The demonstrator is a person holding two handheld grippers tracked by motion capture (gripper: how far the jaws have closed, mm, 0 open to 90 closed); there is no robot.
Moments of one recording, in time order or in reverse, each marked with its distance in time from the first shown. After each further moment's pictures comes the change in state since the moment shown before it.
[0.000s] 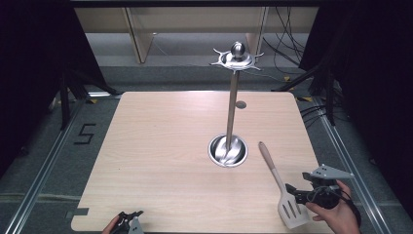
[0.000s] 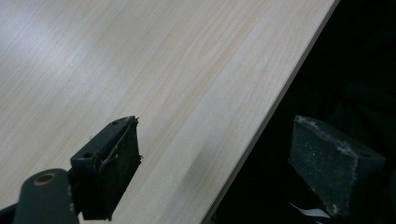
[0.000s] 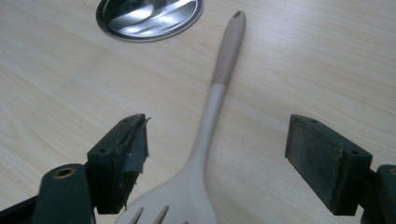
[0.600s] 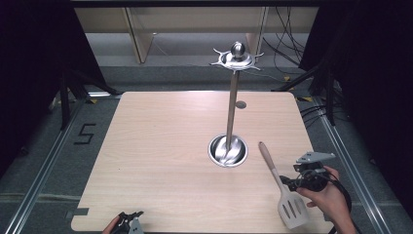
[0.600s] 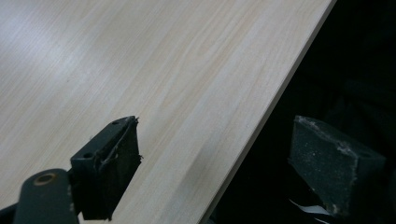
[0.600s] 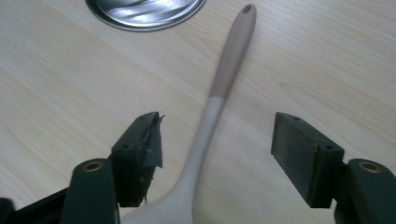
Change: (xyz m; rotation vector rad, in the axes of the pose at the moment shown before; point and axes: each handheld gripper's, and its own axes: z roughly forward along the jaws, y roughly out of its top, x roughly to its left) left arm 0.000 0.000 0.000 0.000 0.000 0.016; right arm -0.001 0.040 0.021 0.169 -0.013 -0.096
